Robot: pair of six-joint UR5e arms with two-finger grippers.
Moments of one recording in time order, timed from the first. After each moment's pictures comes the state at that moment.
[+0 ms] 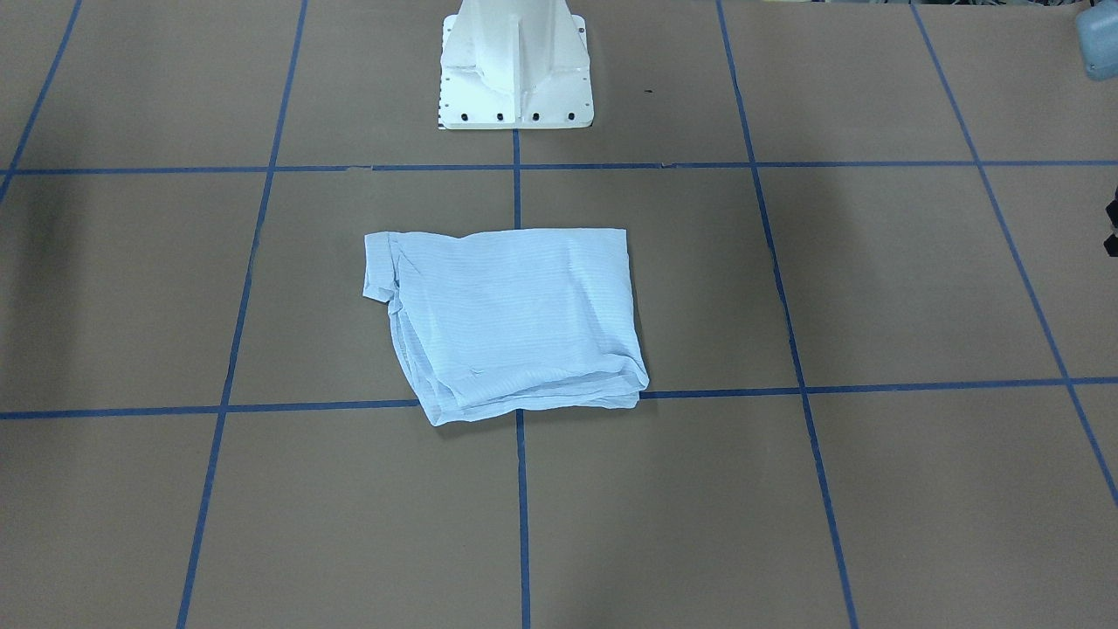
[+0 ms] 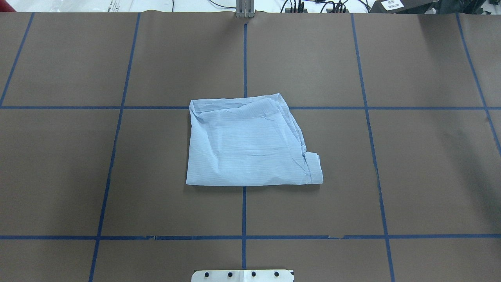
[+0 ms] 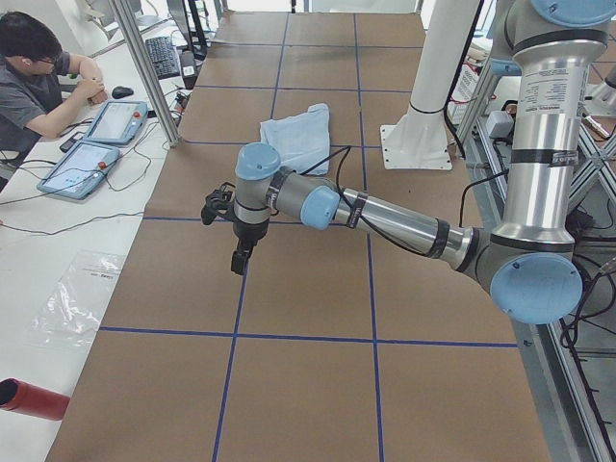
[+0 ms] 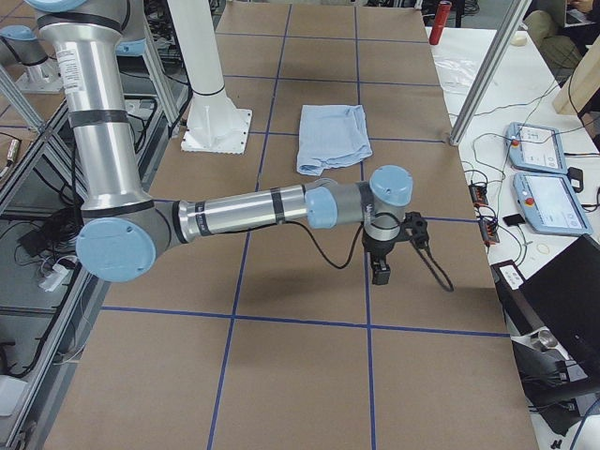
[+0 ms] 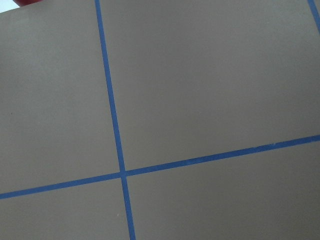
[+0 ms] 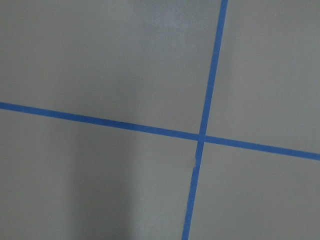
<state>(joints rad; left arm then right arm) -1.42 -1.59 -1.85 -1.70 -2.20 -0.19 1.48 -1.54 1.68 -1.58 2.30 0.00</state>
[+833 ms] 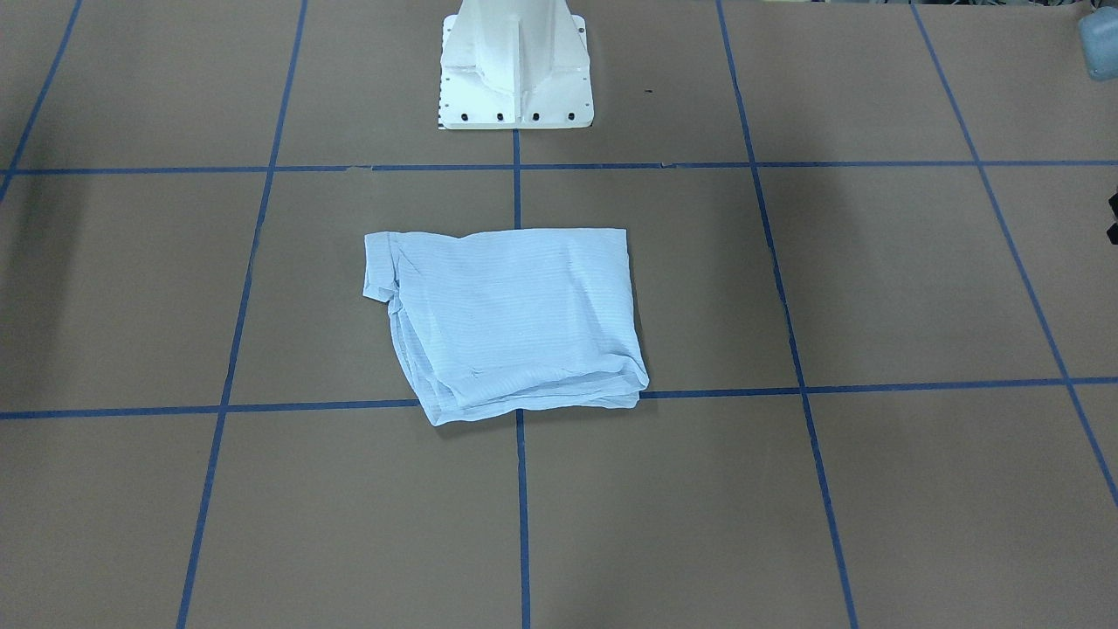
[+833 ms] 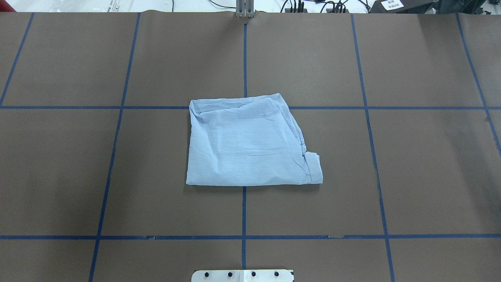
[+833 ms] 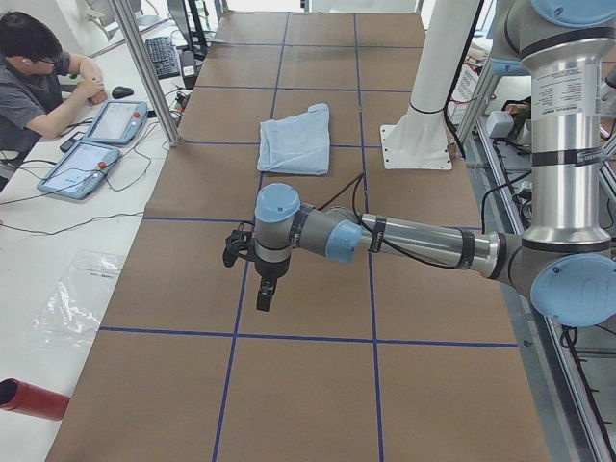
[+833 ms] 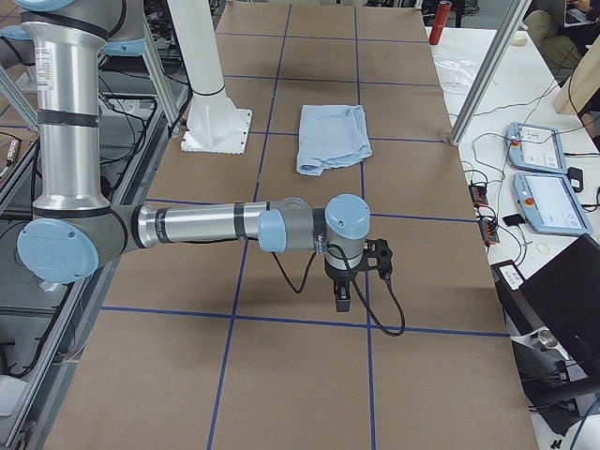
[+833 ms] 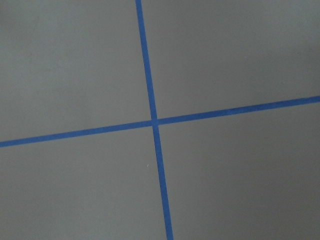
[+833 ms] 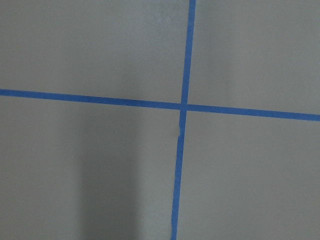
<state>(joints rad) -1.42 -1.45 -1.81 -1.72 -2.20 -0.18 1.55 -1.61 1.72 -1.59 2.34 0.02</state>
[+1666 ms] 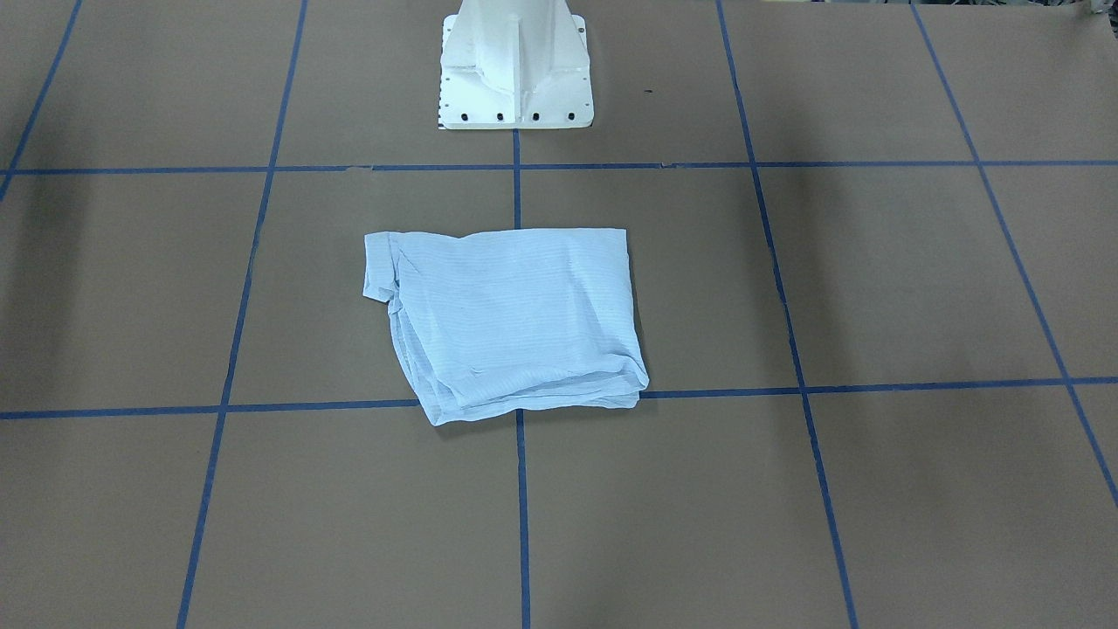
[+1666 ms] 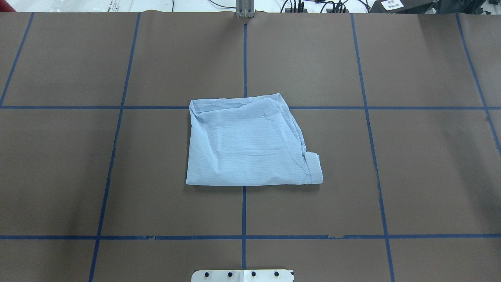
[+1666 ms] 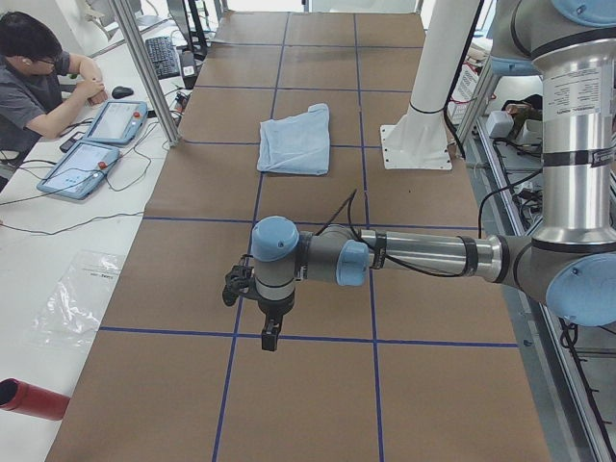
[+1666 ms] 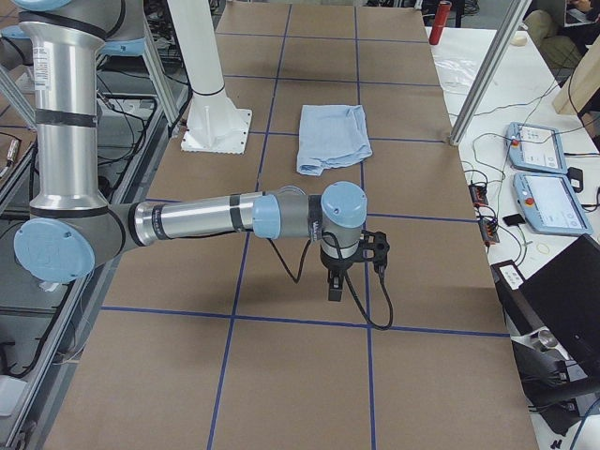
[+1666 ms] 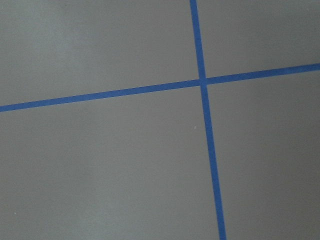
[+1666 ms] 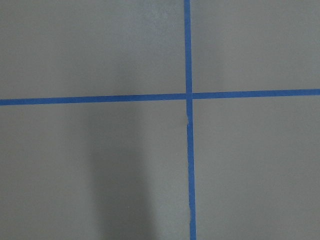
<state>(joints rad) -1.56 -1.46 -1.72 -1.62 -2.22 0.07 1.56 -1.62 1.79 -1.68 2.36 0.09</state>
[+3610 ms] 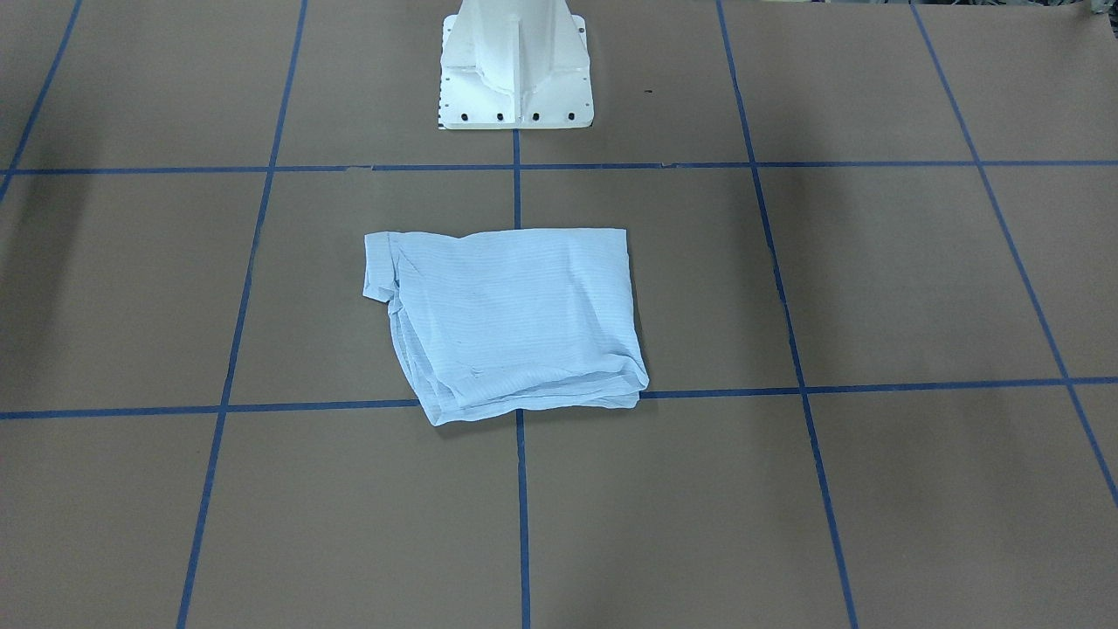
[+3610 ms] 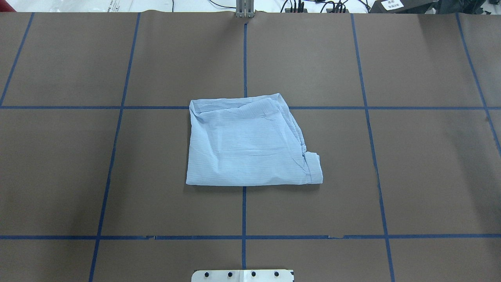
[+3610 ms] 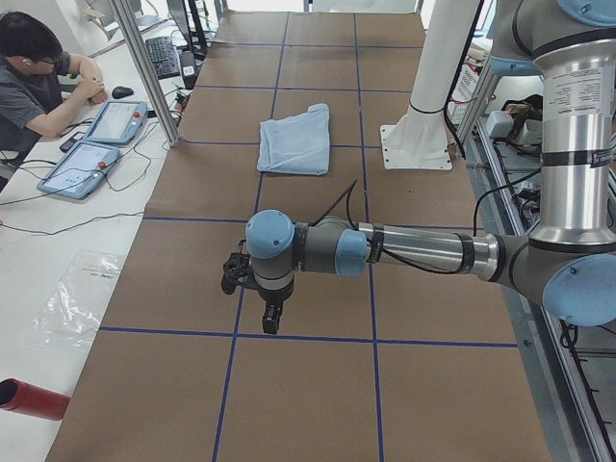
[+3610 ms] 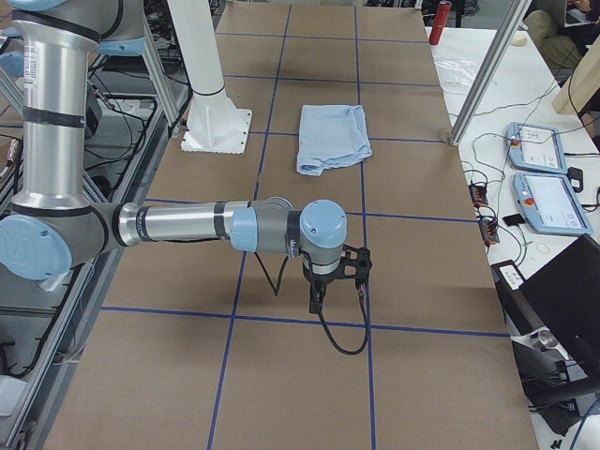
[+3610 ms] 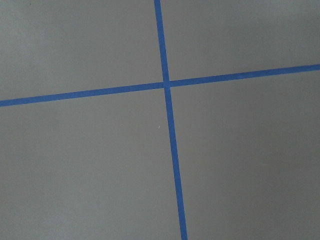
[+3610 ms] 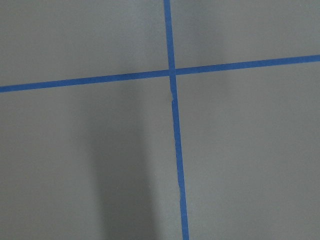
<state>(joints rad) -1.57 -1.48 -1.76 -1.53 -2.36 0.08 1.60 -1.70 1.80 -1.67 2.39 0.07</state>
